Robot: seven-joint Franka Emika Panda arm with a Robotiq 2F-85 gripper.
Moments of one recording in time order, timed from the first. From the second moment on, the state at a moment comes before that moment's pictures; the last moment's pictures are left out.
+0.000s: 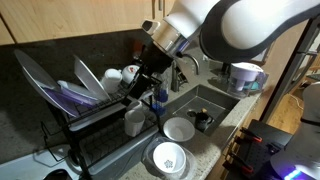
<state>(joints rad) 0.41 -0.13 0.29 -2.18 0.36 2.75 -0.33</state>
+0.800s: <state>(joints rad) 0.40 -0.02 0.30 -2.15 0.26 2.99 -0.21</state>
